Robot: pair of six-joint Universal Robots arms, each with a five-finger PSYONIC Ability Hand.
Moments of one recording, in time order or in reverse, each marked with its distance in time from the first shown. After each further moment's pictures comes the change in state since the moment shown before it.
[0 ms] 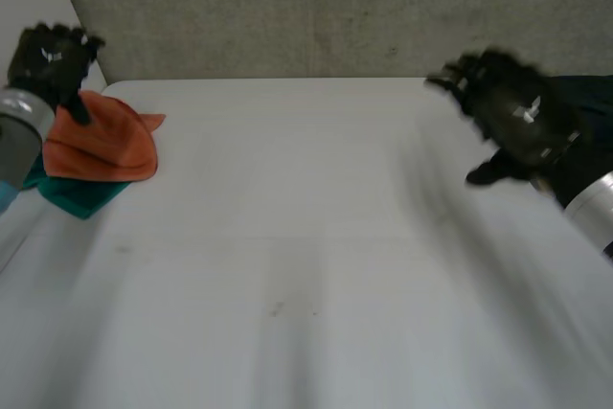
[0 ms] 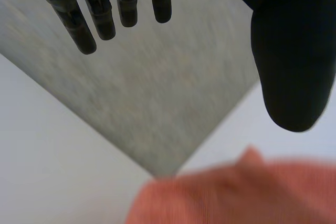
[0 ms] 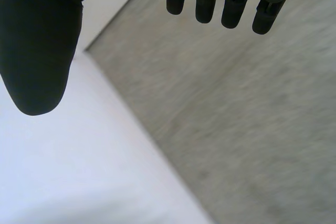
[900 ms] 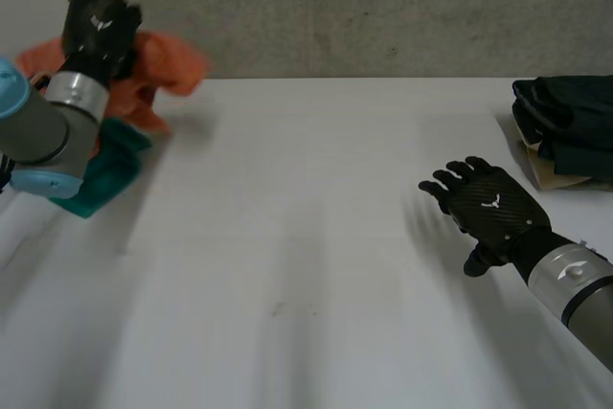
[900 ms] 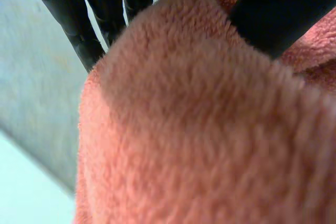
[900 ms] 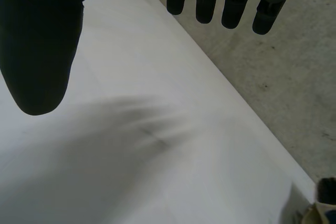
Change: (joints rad) left arm -0.153 -0.080 0.062 0.326 -0.013 -0.049; right arm 0.057 0.144 0.095 0.141 0.186 -0.252; left_hand 0.886 0.998 0.958 0.983 0.877; right_hand 0.000 0.000 0.000 0.000 0.000
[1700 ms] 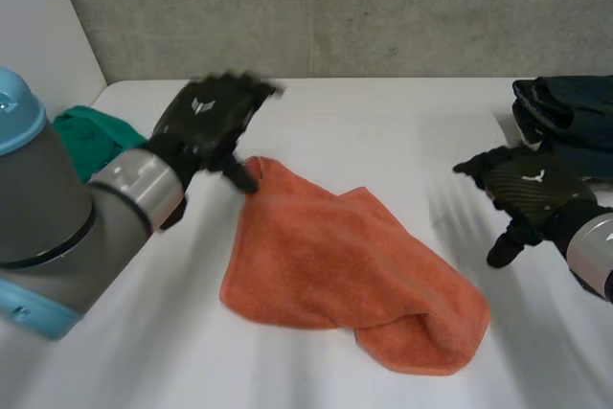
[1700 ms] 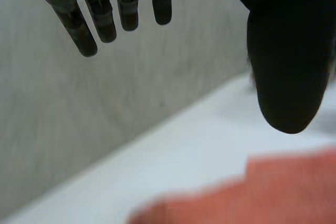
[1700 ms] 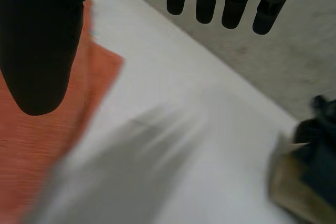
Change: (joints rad) left arm -0.329 0.480 -0.482 -0.487 -0.065 -0.361; right arm -0.002 -0.110 -0.176 0.397 0.133 0.168; left_hand -0.856 -0.956 -0.928 -0.953 -0.857; right_hand 0.000 0.000 0.000 0.000 0.000
